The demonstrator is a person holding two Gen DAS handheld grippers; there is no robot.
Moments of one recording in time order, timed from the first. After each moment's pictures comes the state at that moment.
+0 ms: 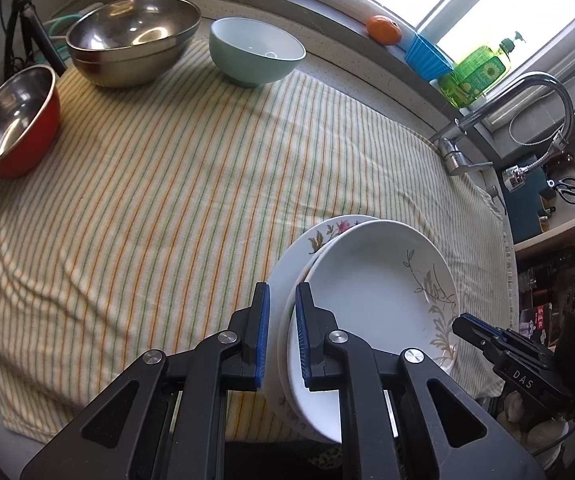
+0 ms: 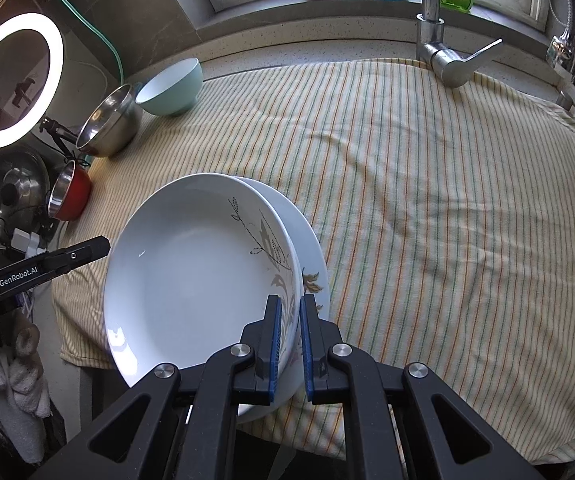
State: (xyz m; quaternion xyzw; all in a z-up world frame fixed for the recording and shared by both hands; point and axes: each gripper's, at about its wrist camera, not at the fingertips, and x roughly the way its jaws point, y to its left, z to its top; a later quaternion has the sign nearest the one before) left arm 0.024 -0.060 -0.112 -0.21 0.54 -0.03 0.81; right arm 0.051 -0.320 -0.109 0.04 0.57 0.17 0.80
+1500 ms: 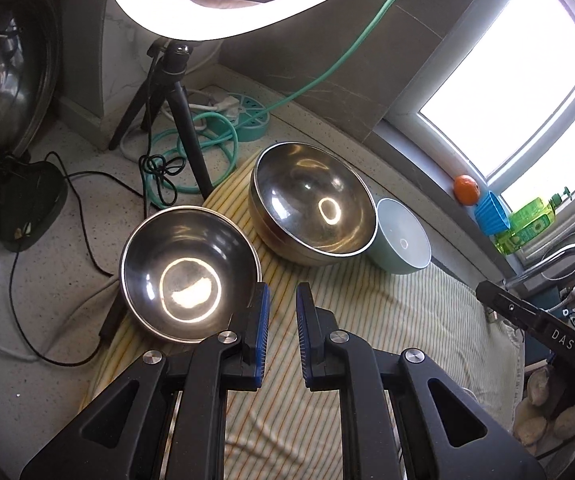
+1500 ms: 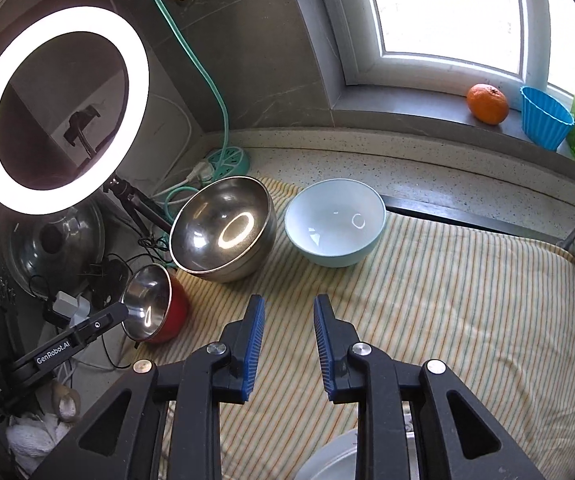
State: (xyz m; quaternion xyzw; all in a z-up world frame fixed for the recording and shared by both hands) left arm 0.053 0.120 -0.071 -0.27 0.42 0.09 0.86; right arm 0.167 -0.097 -0.033 0.01 0.48 0.26 0.83
